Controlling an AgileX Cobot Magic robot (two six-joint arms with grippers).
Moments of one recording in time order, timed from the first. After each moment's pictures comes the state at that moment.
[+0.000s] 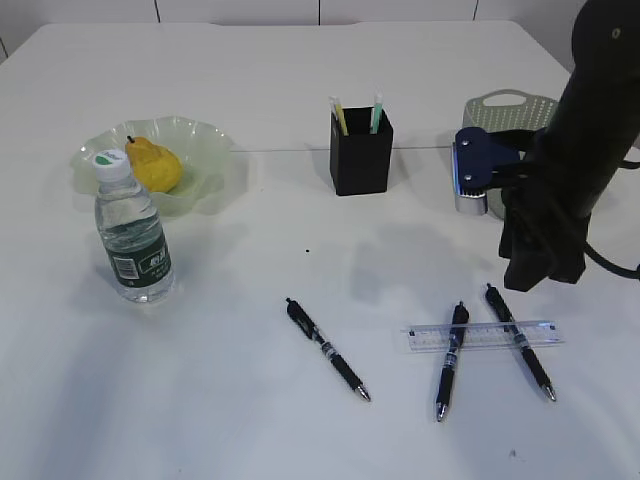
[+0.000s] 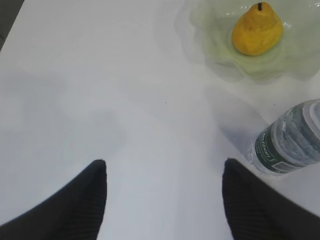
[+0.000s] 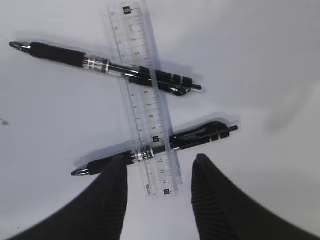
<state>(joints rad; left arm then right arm) -0.16 1.15 -0.87 0.41 0.64 -0.61 0.20 1.84 -1.34 0.07 1.07 -1.22</state>
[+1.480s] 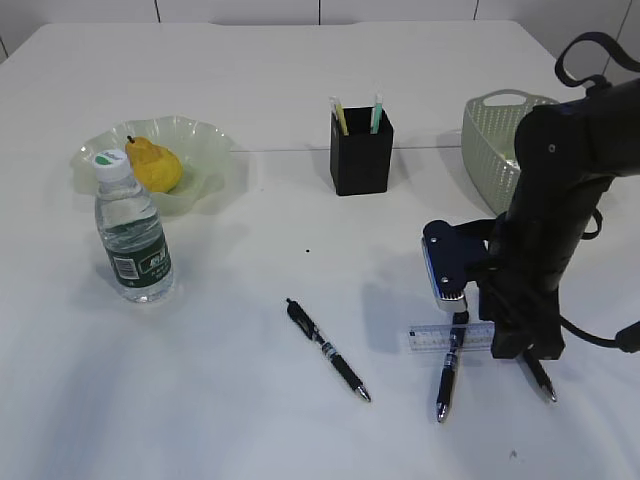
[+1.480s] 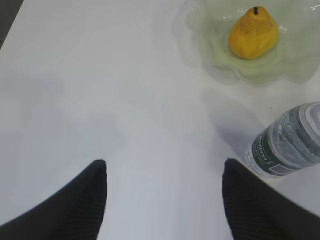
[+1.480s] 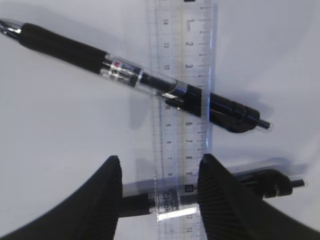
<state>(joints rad) -0.16 1.16 -0.87 0.41 0.63 -0.61 0.27 1.93 -1.17 -0.01 0.86 -1.26</state>
